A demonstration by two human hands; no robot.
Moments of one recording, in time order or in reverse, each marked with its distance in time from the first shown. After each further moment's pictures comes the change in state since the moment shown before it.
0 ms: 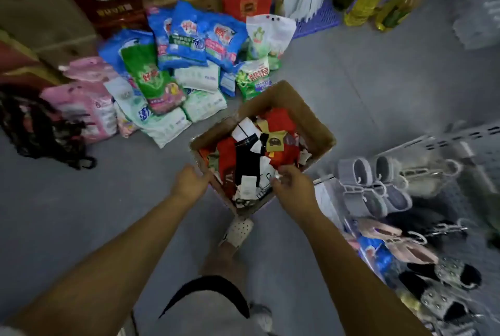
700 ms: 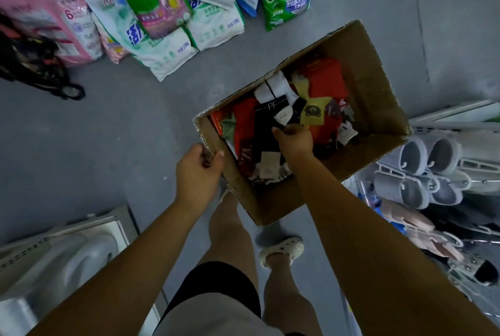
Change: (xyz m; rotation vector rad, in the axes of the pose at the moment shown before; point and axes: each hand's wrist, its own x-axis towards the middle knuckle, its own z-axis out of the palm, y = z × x) left_hand 0.046 -0.029 0.021 -0.242 0.111 -0.008; right_hand 0.164 0.024 0.122 0.152 -0.105 0.510
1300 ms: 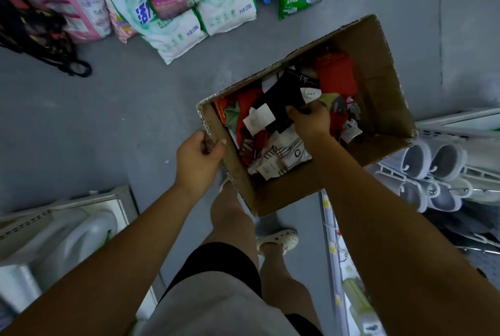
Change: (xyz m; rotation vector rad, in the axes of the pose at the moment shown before) left_hand 0.001 0.002 0.002 -0.099 -0.002 -0.023; right_hand 0.033 -0.019 -0.026 -0.011 -0.004 -0.135
